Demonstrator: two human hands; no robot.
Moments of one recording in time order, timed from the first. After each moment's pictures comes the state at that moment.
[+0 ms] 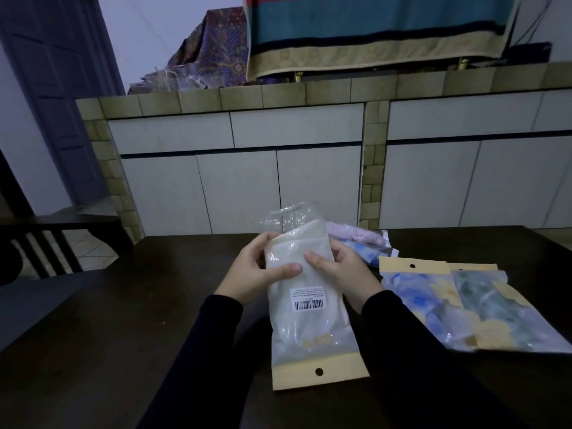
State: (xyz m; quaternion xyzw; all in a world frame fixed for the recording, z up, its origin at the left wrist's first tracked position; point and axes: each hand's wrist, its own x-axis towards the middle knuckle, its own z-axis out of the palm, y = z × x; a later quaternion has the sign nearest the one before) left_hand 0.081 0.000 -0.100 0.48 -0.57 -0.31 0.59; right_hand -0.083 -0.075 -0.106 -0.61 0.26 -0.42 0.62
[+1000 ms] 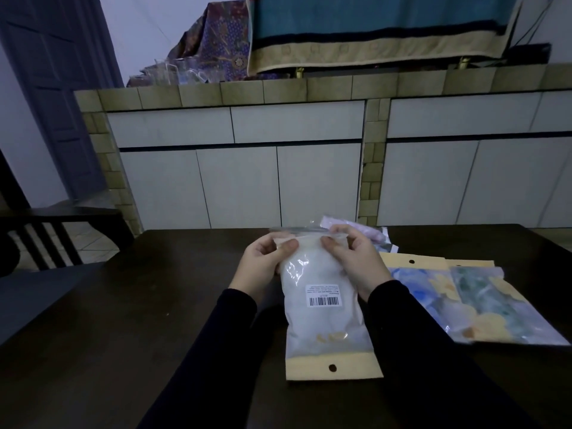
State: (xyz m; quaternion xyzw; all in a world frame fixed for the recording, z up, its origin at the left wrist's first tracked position) left_hand 0.062 -0.009 -0.104 0.45 -0.40 -0.40 0.68; right_hand -0.087 -0.081 -0.101 -0.57 0.28 -0.48 0.60
